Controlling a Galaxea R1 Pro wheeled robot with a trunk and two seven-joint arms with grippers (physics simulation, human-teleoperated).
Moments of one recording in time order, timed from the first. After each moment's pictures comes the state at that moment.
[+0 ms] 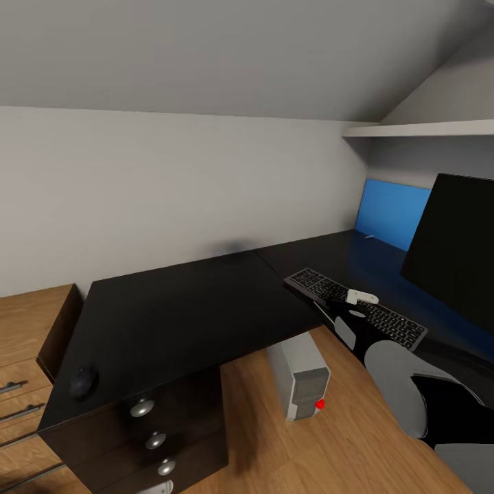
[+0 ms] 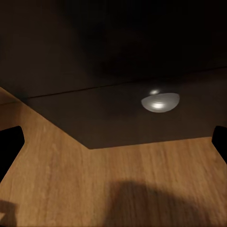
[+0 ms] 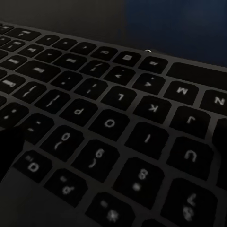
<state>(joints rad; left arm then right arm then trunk) -0.09 0.02 -0.47 -0.68 0.41 -0.26 0.64 -1.09 -0.04 -0.14 -0.19 -0.07 -0.04 -0.30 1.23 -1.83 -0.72</state>
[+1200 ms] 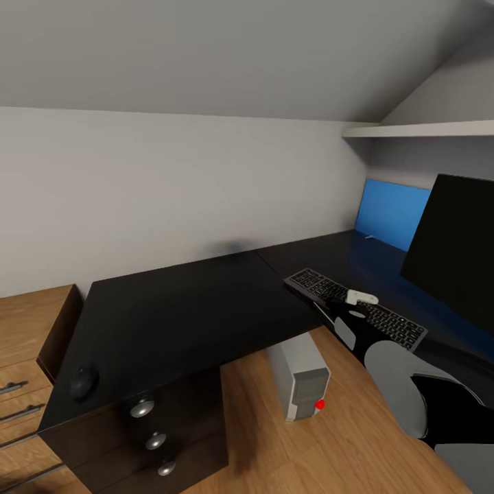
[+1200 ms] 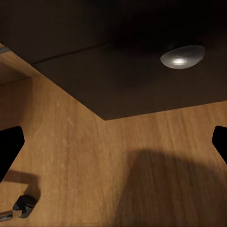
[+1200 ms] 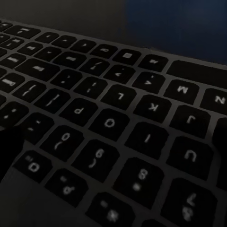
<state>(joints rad) -0.09 0.02 -0.46 -0.63 0.42 -0.15 0.64 -1.09 -0.04 -0.13 -0.19 -0.08 -0.04 -0.30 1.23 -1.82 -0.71</state>
